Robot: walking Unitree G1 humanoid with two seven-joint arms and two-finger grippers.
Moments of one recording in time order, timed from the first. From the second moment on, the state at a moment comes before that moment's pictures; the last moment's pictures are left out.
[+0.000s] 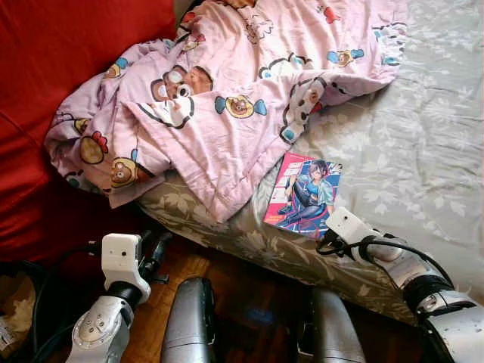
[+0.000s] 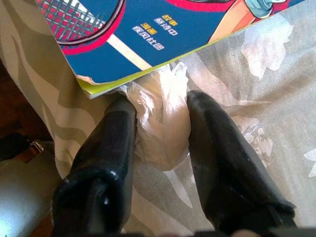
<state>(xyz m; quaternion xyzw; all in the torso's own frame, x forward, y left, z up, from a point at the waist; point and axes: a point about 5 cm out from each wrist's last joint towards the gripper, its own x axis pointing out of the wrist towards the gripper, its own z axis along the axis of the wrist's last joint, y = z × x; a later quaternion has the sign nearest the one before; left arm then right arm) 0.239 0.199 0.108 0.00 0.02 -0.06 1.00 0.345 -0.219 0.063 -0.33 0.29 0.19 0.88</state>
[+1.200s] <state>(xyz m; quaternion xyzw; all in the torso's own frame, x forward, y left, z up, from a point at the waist) 0.278 0.192 0.104 -0.02 -0.01 -0.04 1.00 0.313 -0.238 0.039 -0.11 0.20 0.06 0.97</state>
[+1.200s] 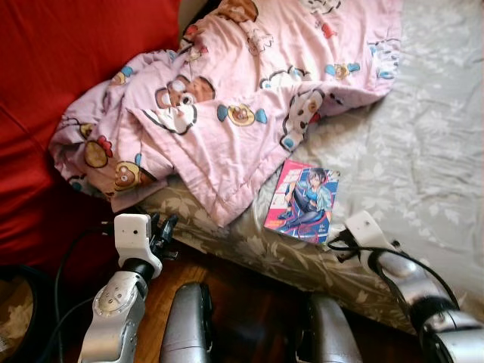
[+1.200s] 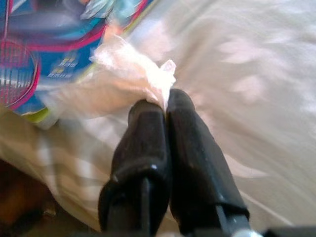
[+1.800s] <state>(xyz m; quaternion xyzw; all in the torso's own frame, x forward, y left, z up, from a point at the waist) 0.282 0.197 0.079 -0.04 0.02 -0.03 1.00 0.276 -0.190 0.018 0.13 0.10 -0.06 0.98</state>
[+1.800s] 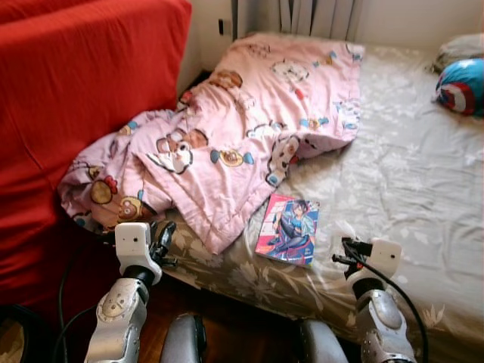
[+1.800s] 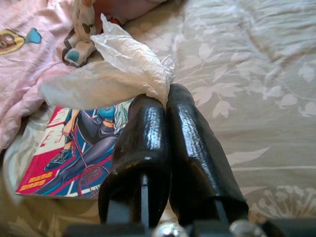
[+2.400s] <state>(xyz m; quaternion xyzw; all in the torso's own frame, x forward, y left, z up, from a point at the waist) 0.250 0.221 0.002 -0.06 0.17 0.01 0.98 0.230 -0.209 -0.041 0.11 0.25 -0.12 0.95</state>
